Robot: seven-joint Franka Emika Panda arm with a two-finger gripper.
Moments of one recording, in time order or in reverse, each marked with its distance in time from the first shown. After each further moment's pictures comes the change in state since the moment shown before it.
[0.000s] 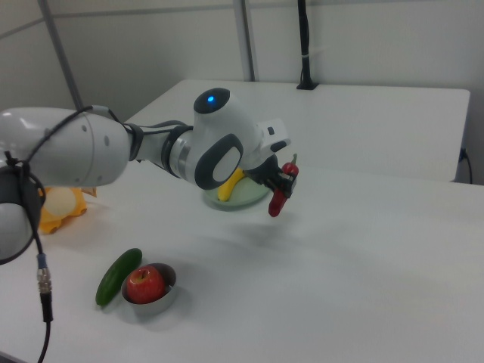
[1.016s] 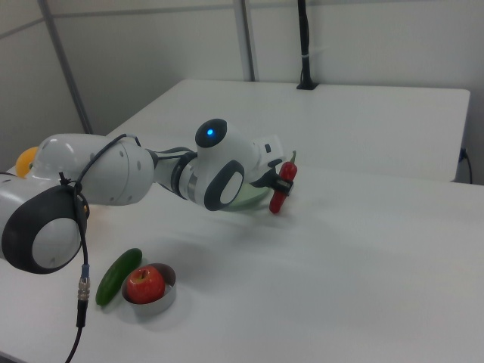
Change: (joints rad) arm 0.005 0.219 0.066 0.142 0.002 0.235 0.102
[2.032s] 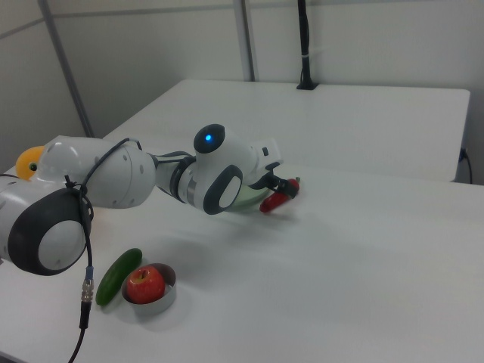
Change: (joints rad) arm -0.002 0.024 0.021 0.005 0.000 0.040 0.000
